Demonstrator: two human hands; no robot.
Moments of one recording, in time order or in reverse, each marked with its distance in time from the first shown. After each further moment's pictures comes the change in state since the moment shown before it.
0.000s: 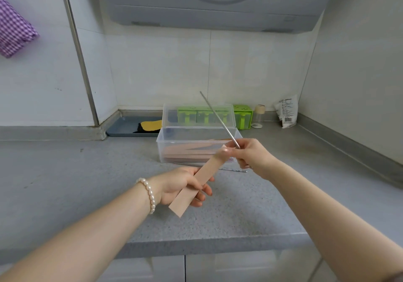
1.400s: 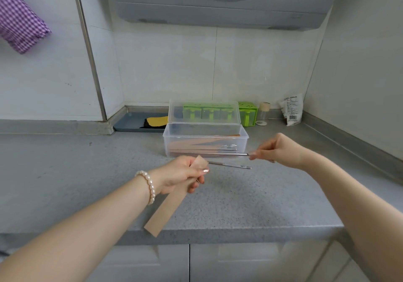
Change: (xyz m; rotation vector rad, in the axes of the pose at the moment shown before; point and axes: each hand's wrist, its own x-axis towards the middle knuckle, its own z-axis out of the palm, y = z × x) left_hand -0.014 -0.001 -0.002 0.195 0.226 0.117; right_hand -0.034 -0.017 -0.045 -0.562 -0.063 -0.043
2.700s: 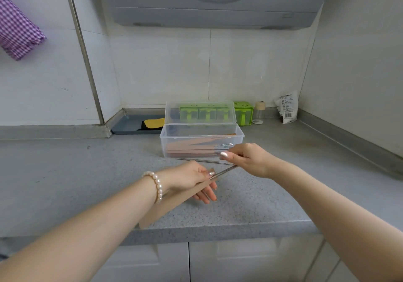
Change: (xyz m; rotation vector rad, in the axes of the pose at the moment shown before) left_hand -0.001 0.007 0.021 0.332 -0.164 -0.024; right_hand 0.003 -0.022 0.047 -0.266 -0.039 -0.165
